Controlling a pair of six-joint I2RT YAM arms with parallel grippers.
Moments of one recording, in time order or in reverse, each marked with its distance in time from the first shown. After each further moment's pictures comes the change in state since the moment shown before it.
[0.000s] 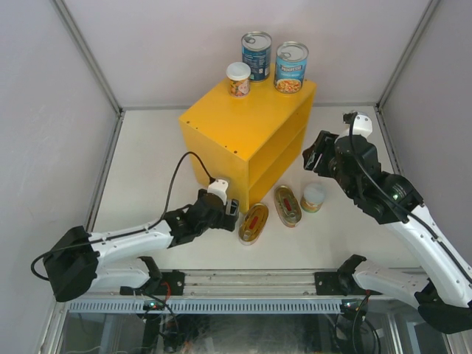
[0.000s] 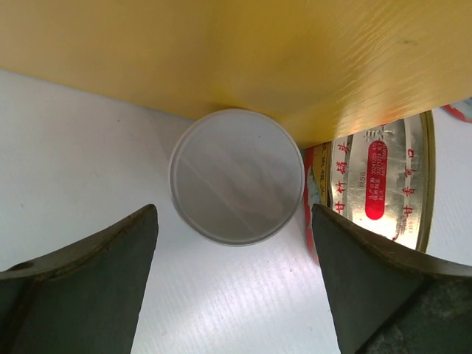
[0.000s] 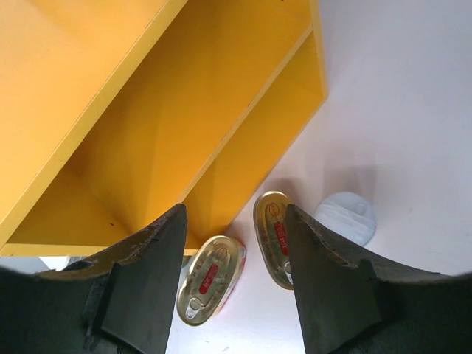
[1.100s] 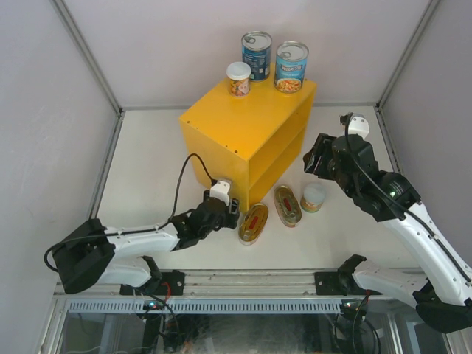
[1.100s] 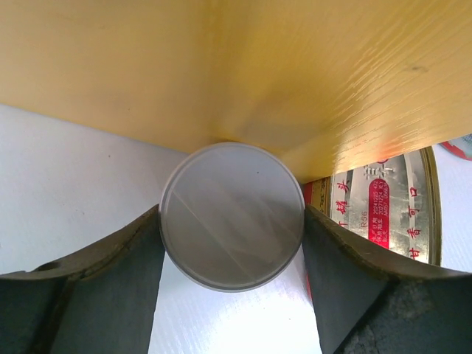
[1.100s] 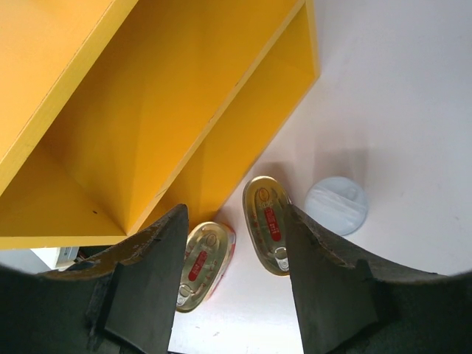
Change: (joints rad) left arm -0.007 0.110 -0.073 0.274 -0.050 0.025; right arm -0.025 0.014 -0.005 -0.050 -0.032 -0.001
